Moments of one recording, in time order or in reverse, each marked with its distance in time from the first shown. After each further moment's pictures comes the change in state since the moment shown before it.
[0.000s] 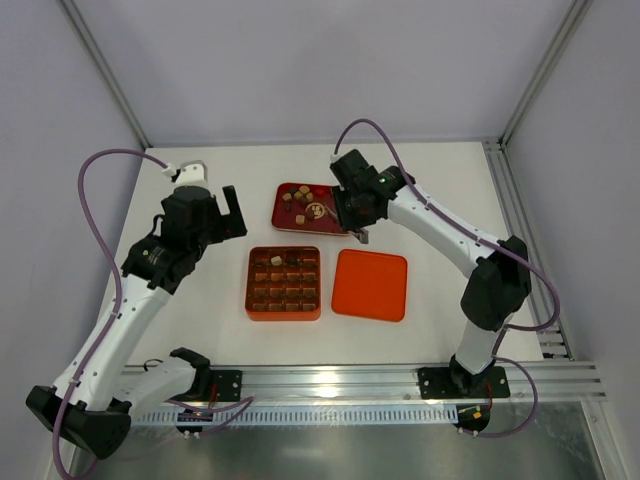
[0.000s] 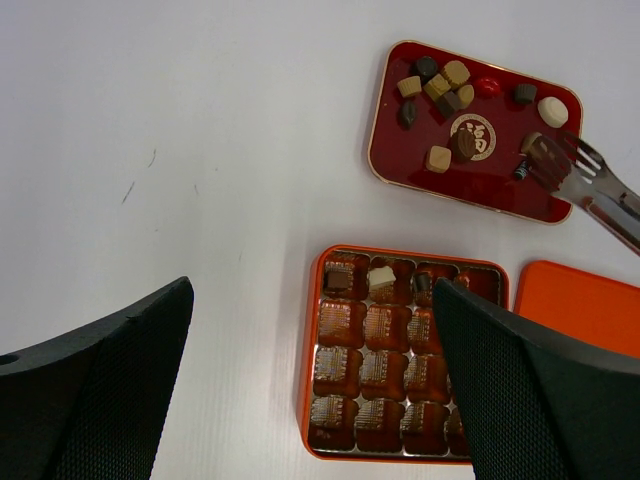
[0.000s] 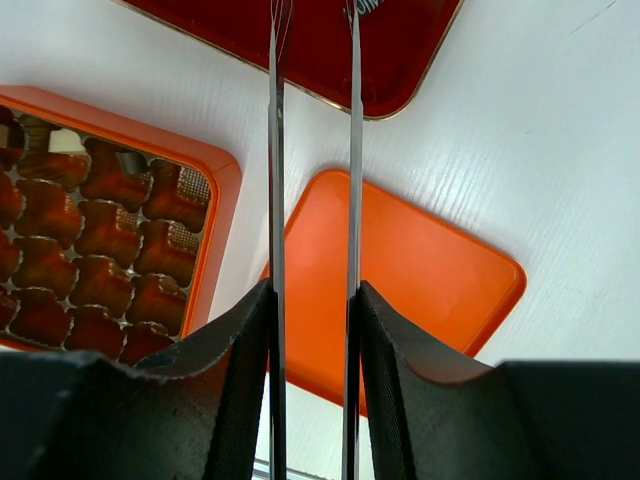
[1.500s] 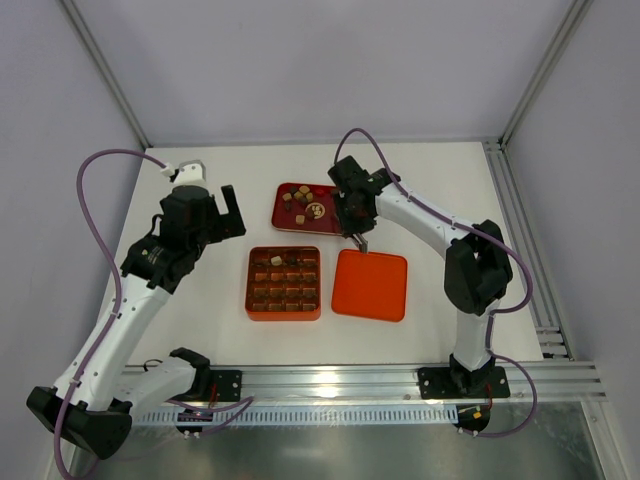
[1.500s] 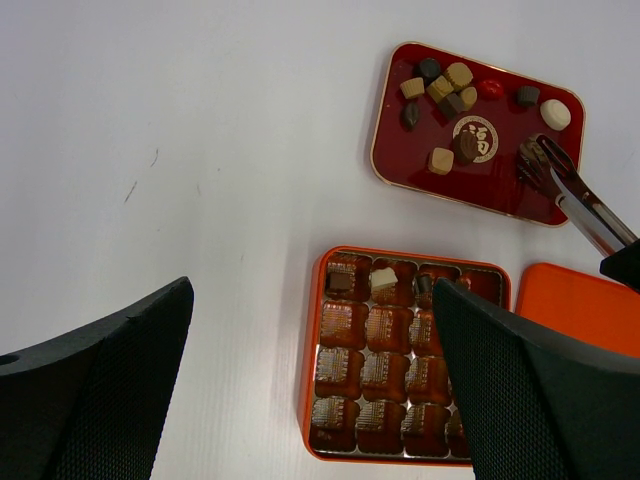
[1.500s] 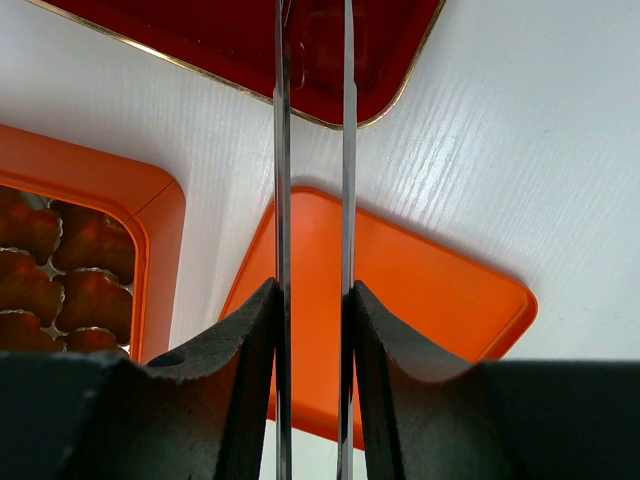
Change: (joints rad) left arm 0.013 0.000 0.000 0.000 0.007 0.001; right arm -0.045 0.157 -0.023 0.037 -0.023 -0.010
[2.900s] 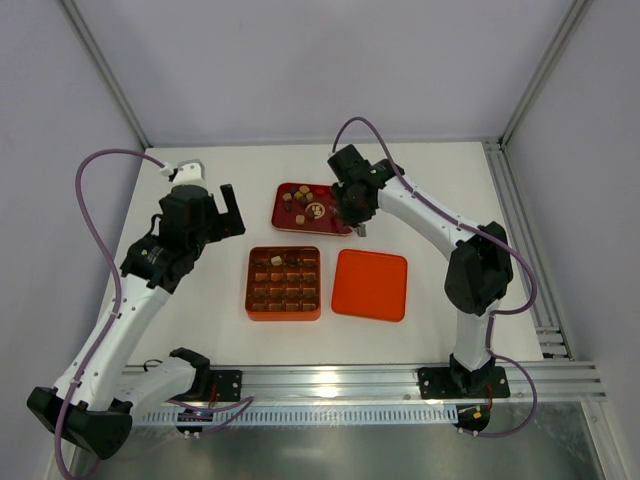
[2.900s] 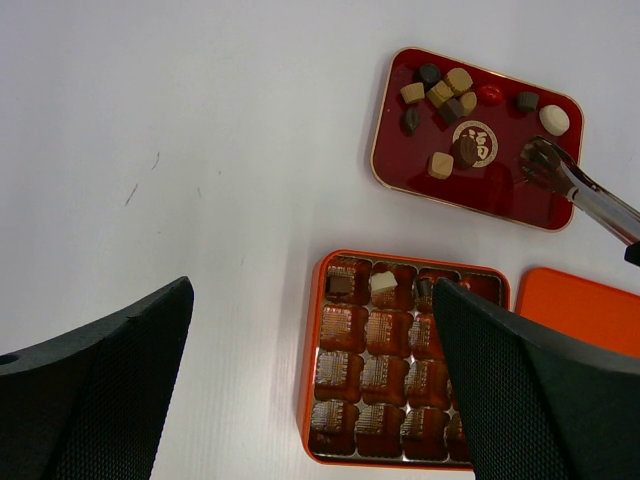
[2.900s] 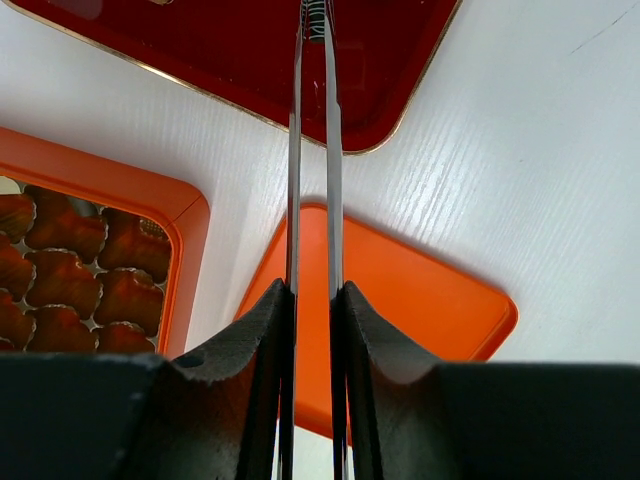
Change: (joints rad) left arm 0.006 0.000 0.000 0.007 0.000 0.000; right arm 0.000 -0.003 0.100 -0.040 0.005 -0.025
